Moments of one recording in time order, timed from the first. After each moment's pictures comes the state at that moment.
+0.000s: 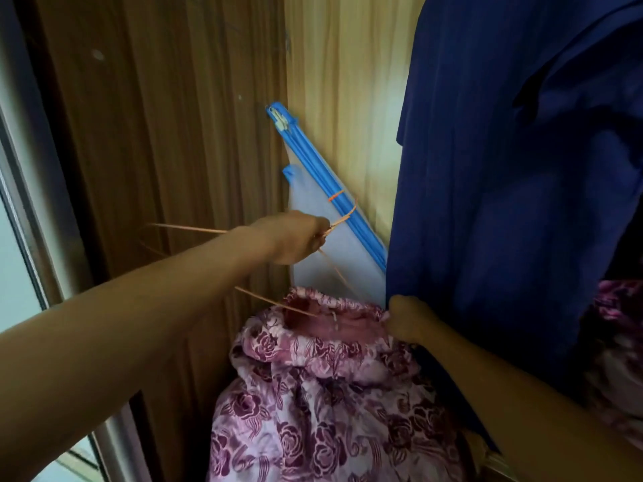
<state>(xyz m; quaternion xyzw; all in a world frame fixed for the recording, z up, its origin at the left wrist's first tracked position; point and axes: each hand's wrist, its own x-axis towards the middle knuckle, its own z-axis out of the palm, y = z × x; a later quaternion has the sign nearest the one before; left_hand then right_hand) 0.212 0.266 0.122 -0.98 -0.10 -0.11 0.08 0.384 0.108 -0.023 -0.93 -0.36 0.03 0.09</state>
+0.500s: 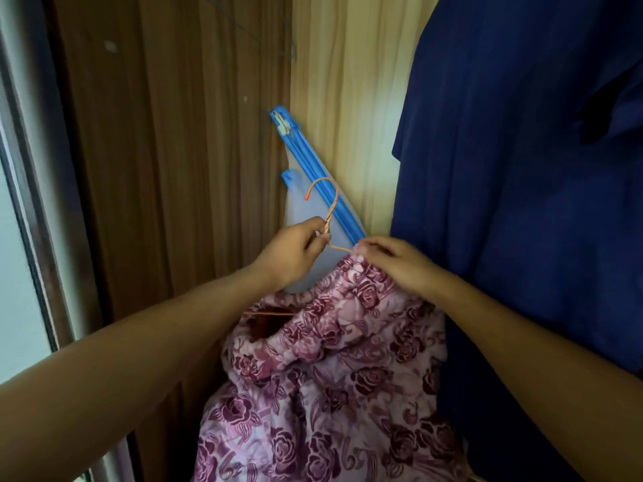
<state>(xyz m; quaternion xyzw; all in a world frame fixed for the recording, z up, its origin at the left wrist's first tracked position) 0.224 0.280 0.069 -0.90 -0.03 -0.38 -0.23 0.377 0.105 0.064 -0.76 -0.49 0.04 0.43</state>
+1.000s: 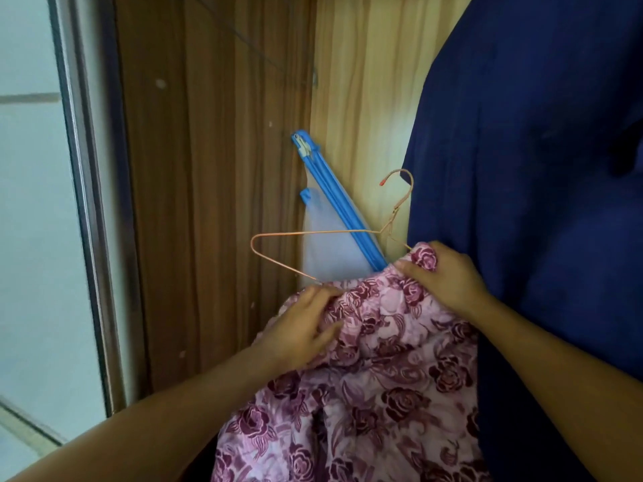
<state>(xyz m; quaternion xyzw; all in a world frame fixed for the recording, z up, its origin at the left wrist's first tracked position) 0.189 0.273 -0.012 -0.92 0.01 -0.36 -0.16 0.408 0.084 0.067 -0.79 -0.43 -0.20 0.40</state>
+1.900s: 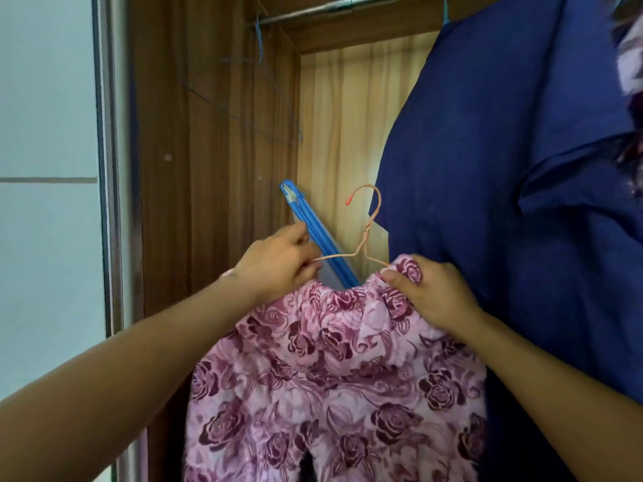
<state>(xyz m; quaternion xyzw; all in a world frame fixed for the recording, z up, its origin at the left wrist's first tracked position) 0.160 0.250 0.150 -0.89 -0.01 -0.41 0.19 0.357 0.027 0.117 -0.76 -0.46 -0.27 0.38</state>
